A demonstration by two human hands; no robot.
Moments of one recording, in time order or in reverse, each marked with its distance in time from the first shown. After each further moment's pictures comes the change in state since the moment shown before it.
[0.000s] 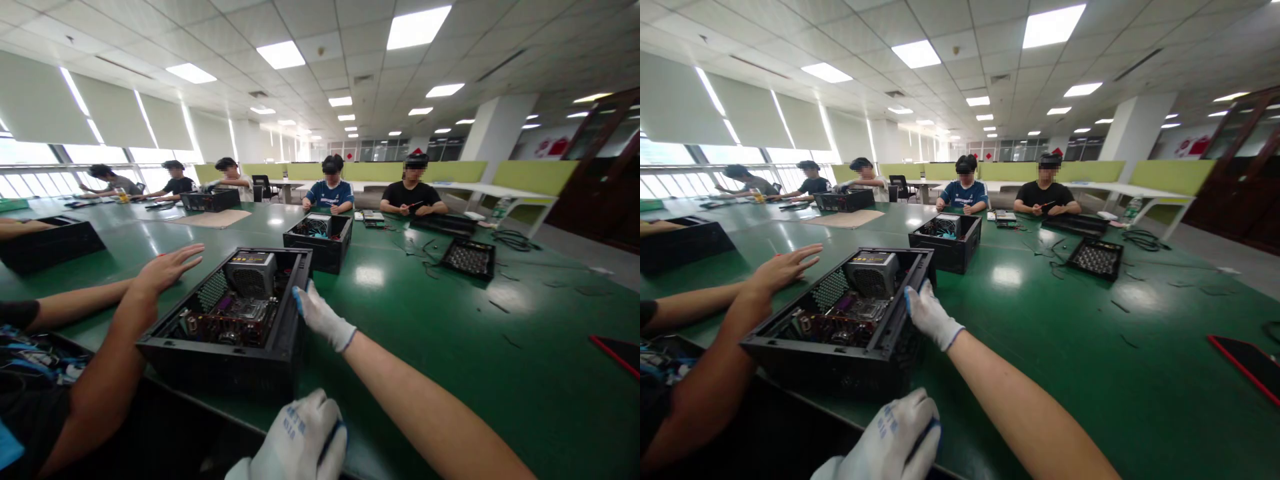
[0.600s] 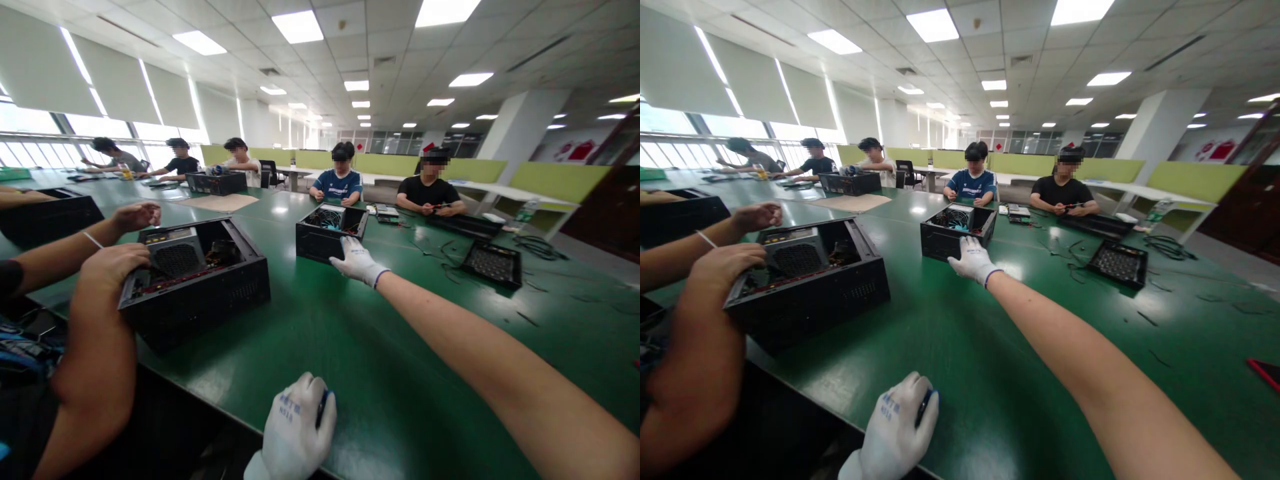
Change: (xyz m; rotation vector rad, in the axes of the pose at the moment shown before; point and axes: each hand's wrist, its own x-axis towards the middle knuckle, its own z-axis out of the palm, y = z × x) left_hand 0.002 -0.043 0.054 -0.081 0.144 -0.257; right_hand 0.106 0.061 -0.081 -0.637 0.044 0.180
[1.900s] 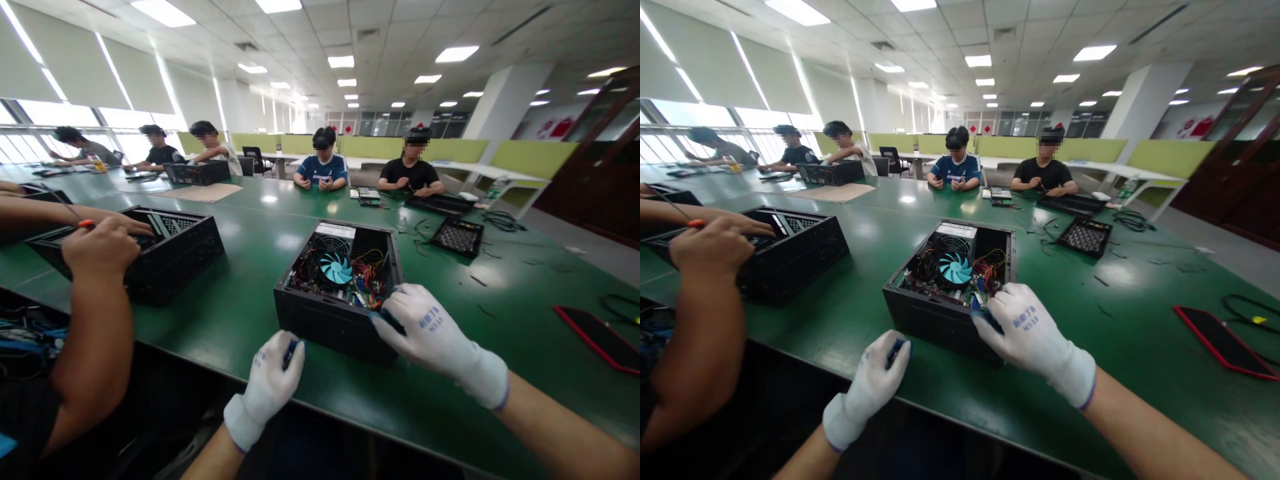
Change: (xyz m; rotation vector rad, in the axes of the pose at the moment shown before) left_hand 0.007 0.022 -0.028 -0.189 0.082 -0.014; right_hand -0.283 0.037 -0.080 -0.231 0.223 -0.424
